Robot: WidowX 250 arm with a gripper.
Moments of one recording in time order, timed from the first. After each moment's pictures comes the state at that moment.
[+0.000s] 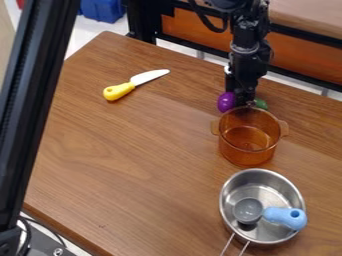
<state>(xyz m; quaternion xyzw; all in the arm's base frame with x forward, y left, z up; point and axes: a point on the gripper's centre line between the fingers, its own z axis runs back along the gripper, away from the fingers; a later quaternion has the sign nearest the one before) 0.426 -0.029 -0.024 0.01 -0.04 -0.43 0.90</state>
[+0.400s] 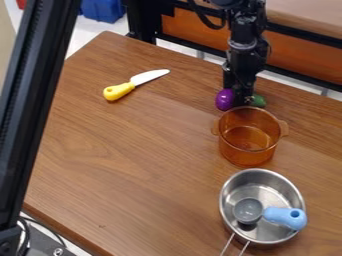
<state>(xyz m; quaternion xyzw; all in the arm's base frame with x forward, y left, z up) 0.432 -0.012 -0.020 0.00 -0.04 -0.40 0.92</state>
